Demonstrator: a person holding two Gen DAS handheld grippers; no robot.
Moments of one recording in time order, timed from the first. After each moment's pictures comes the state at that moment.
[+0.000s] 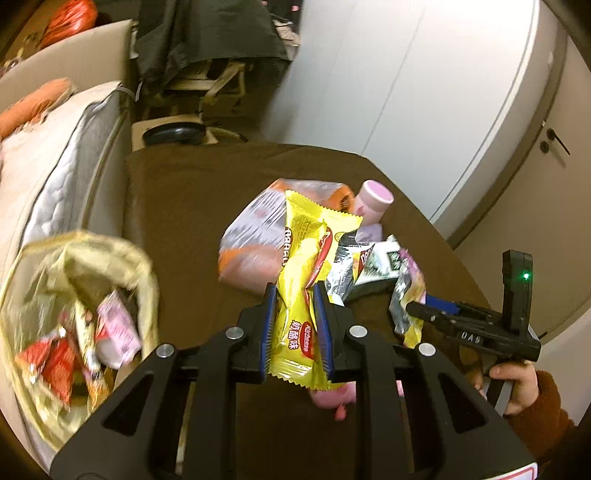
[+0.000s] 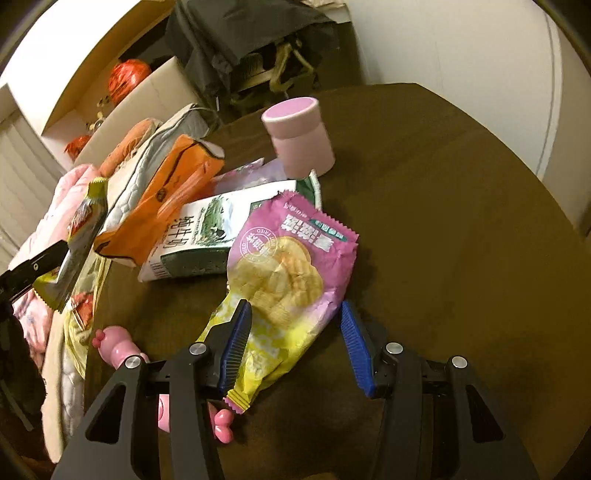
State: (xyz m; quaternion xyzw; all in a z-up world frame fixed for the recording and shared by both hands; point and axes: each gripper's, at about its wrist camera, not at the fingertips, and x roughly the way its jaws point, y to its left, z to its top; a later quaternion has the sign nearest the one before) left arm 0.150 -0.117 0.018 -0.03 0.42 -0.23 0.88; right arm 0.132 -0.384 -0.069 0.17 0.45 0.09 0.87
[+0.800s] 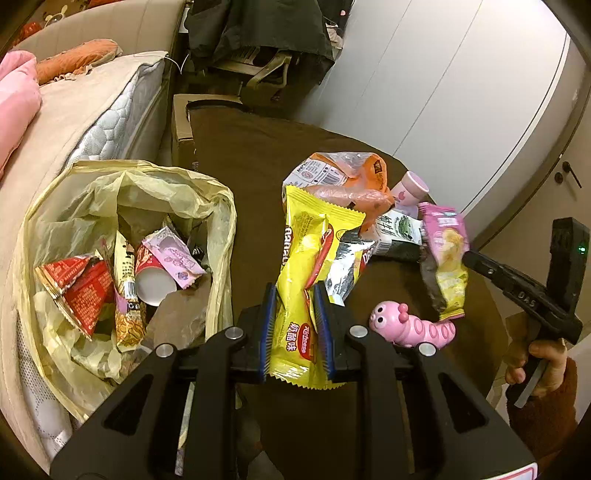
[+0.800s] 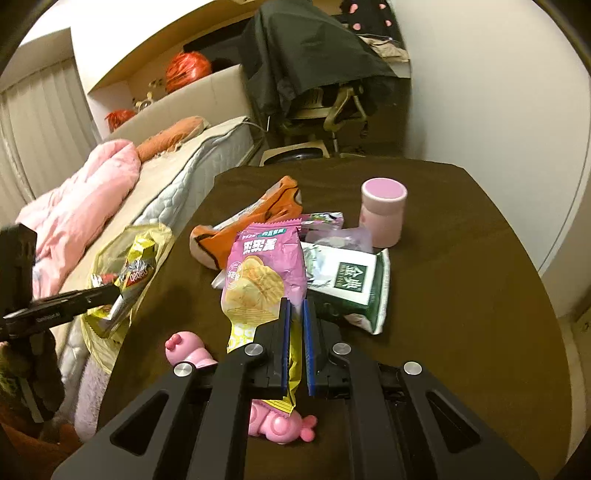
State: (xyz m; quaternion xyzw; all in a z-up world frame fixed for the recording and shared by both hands) left arm 0.114 -0.045 -0.011 -0.09 0.43 -0.19 0.88; right arm 0.109 -0.328 -0.001 0.07 0.39 0.13 0.91
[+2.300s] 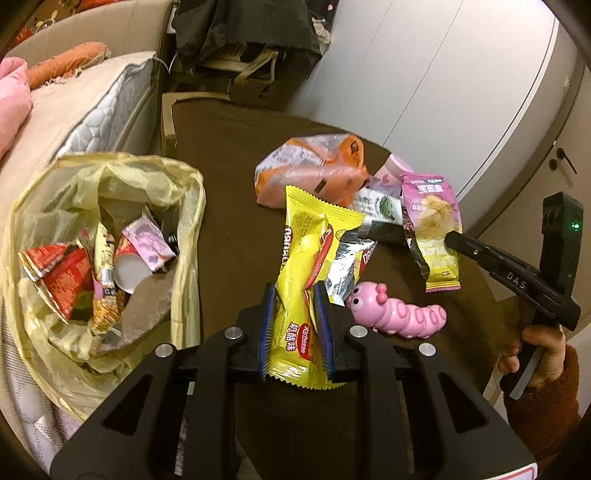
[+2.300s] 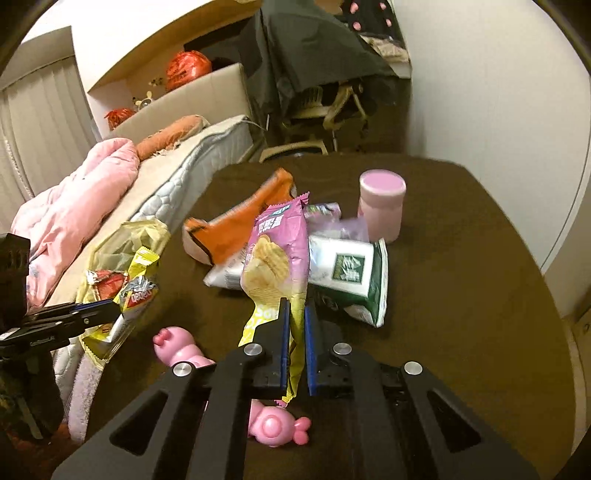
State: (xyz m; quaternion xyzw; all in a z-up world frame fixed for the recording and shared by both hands) left arm 0.098 -0.069 -0.012 -0.07 0.43 -0.20 0.88; right arm 0.106 -0.332 0.005 0.06 0.36 0.13 0.92
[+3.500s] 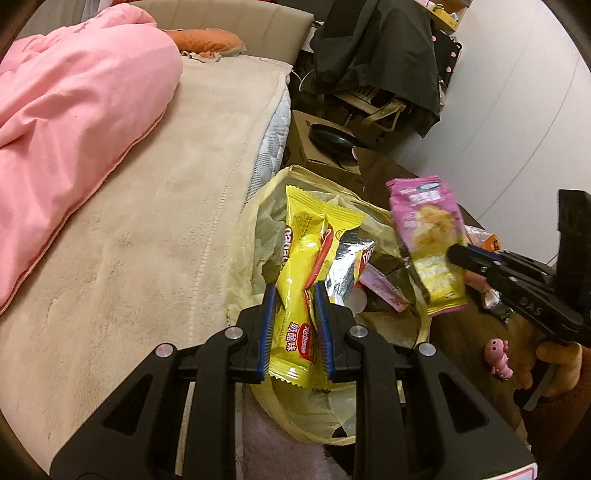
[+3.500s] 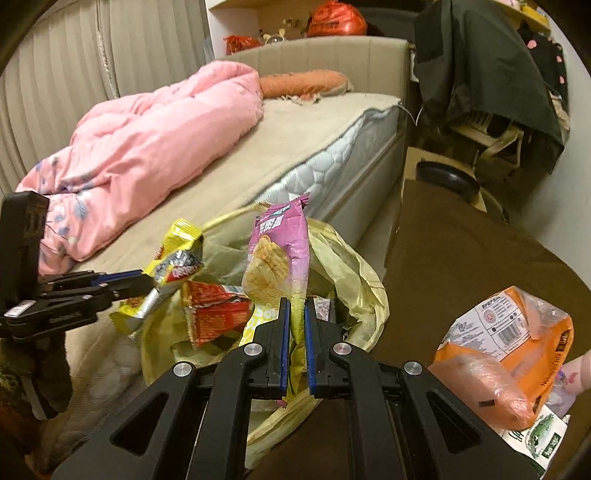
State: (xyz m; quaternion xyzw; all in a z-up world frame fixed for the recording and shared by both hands) left arm 0.099 0.144 -0.011 -0.16 0.41 -0.03 0.90; right arm 0.196 -0.069 0.016 -0.08 0.40 0.32 0.86
